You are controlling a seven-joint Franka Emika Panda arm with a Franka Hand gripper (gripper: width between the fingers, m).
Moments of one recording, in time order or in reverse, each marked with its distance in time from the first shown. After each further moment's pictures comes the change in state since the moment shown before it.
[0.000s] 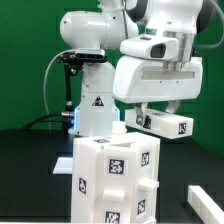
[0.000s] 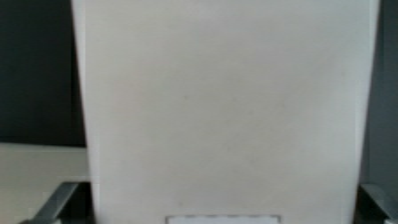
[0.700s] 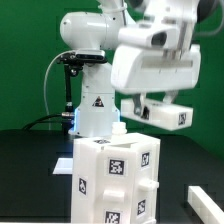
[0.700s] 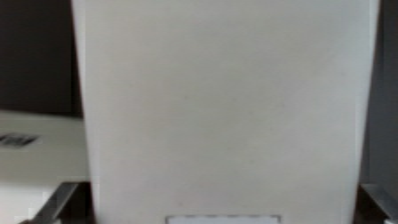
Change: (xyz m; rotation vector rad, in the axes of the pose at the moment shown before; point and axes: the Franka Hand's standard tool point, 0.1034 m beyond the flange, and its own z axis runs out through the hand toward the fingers) arm 0.018 0.035 -0.047 0.012 -0.027 -0.075
